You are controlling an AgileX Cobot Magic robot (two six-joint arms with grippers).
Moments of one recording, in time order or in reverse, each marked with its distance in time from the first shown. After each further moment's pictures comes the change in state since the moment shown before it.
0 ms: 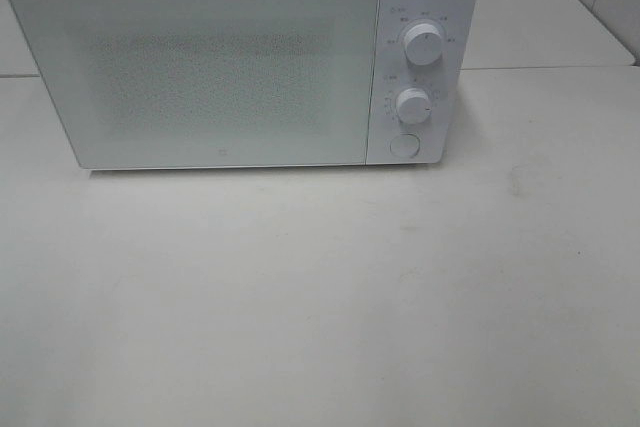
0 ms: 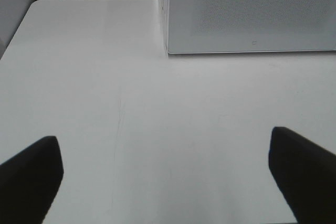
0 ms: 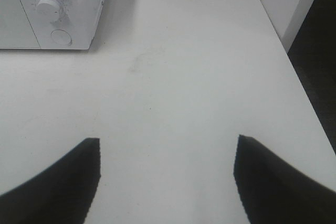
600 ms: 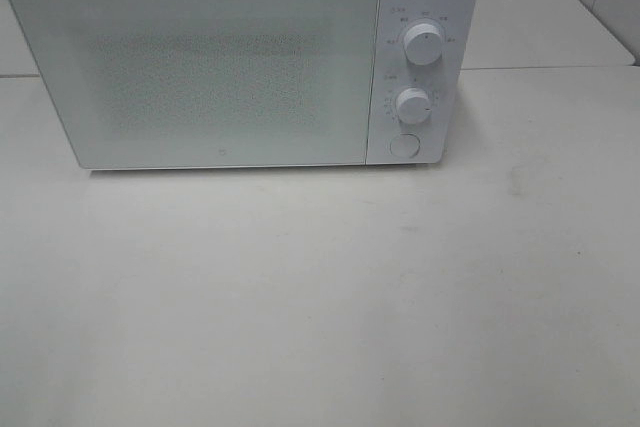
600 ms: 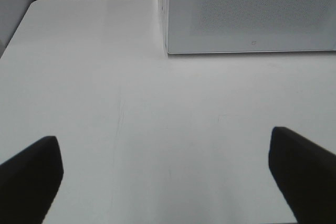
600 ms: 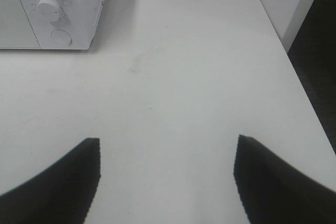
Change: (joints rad) left arm 0.000 0.000 0.000 -0.001 0.000 0.000; right arm 0.000 0.000 0.000 0.000 0.000 0.000
